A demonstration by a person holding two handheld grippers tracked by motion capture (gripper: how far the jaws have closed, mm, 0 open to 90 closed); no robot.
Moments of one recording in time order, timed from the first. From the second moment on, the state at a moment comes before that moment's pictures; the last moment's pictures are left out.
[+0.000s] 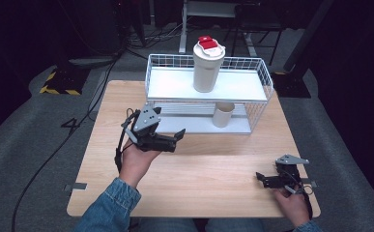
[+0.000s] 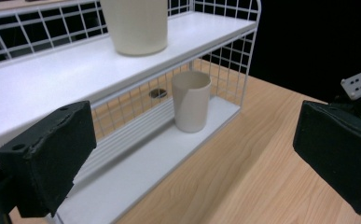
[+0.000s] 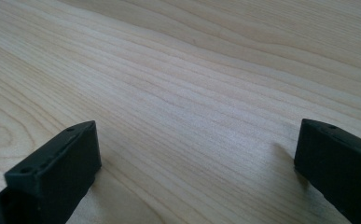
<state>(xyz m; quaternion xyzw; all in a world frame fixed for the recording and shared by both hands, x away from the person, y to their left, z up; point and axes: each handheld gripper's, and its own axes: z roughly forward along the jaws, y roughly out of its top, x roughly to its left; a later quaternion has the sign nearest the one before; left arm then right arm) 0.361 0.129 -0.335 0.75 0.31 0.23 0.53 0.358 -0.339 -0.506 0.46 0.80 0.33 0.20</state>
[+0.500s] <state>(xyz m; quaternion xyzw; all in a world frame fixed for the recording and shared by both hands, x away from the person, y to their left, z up) 0.327 0.149 -0.380 0.76 0.33 0.22 0.51 0.358 -0.339 -0.506 0.46 0.80 0.33 0.20</state>
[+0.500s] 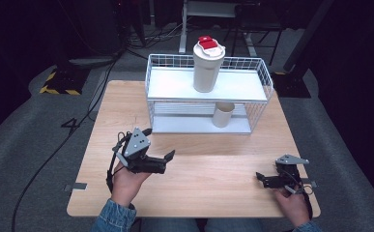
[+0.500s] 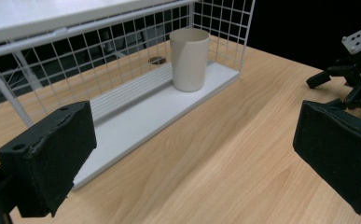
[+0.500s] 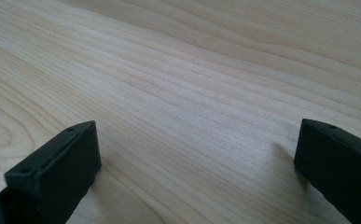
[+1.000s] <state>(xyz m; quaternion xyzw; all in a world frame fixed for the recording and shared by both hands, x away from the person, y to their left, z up) 0.303 0.166 -0.437 0.77 0.35 0.22 0.48 0.358 -0.339 -0.506 0.46 0.80 0.33 0.20</state>
